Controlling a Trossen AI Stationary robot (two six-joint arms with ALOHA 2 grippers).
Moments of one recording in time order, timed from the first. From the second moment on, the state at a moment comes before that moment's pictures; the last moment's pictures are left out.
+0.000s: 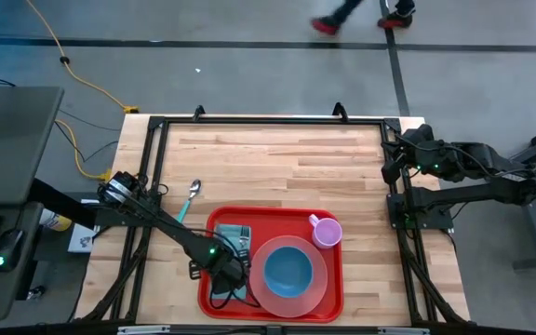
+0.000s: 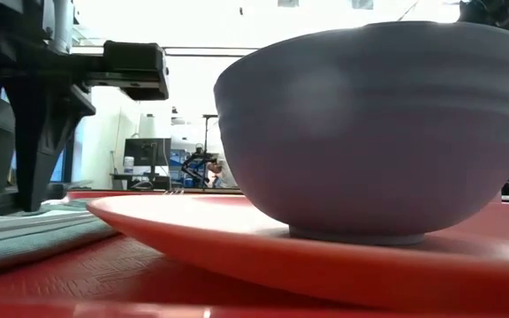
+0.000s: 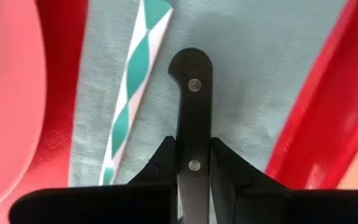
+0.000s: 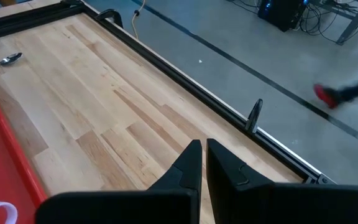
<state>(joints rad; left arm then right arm) -0.56 1.88 1.27 -0.81 -0.02 0.81 -0.05 0.57 0.96 -1.09 0.64 0.41</state>
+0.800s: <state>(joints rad) -0.59 1.88 1.32 -0.87 0.10 0.94 -0.05 0.57 0.96 -1.09 0.64 0.38</state>
